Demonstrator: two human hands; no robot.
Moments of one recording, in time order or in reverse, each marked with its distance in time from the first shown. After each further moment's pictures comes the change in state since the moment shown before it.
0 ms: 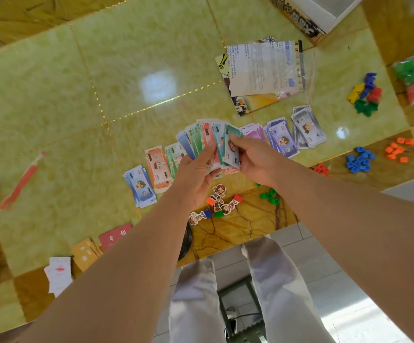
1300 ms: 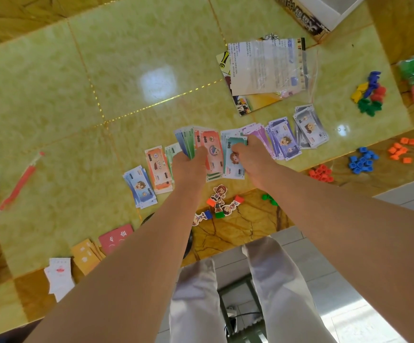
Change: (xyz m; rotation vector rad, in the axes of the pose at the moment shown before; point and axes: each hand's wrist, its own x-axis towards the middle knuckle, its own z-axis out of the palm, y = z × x) left_hand 0.016 -0.002 -0.003 0.539 0.440 0.159; right_hand 0.022 0.014 -0.003 -0.520 0.349 -0.073
